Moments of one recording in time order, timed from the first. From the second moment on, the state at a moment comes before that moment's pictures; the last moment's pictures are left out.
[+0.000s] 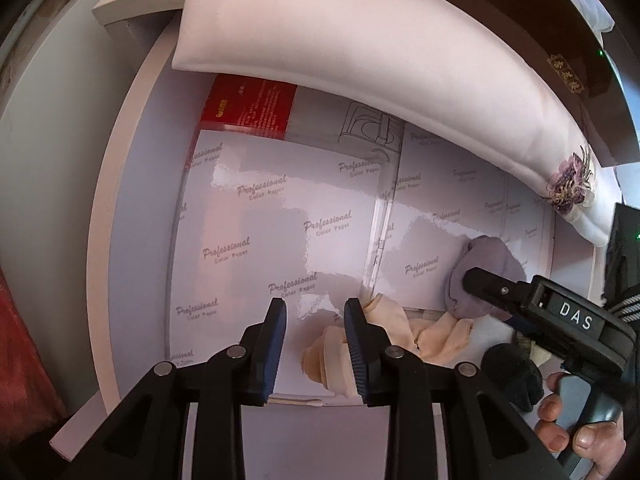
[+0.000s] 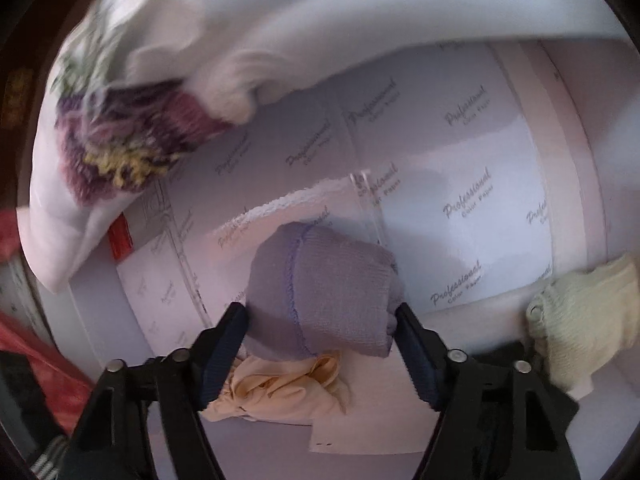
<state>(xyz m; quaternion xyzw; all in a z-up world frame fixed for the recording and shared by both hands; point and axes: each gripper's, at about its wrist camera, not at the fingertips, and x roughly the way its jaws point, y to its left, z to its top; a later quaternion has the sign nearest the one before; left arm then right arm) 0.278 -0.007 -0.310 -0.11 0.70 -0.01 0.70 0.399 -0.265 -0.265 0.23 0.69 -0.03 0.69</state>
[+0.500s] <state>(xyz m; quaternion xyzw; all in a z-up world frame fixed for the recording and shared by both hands) 0.293 -0.044 -0.267 0.04 0.71 -0.14 0.69 0.390 -0.307 -0.259 0.21 0.68 -0.10 0.70</state>
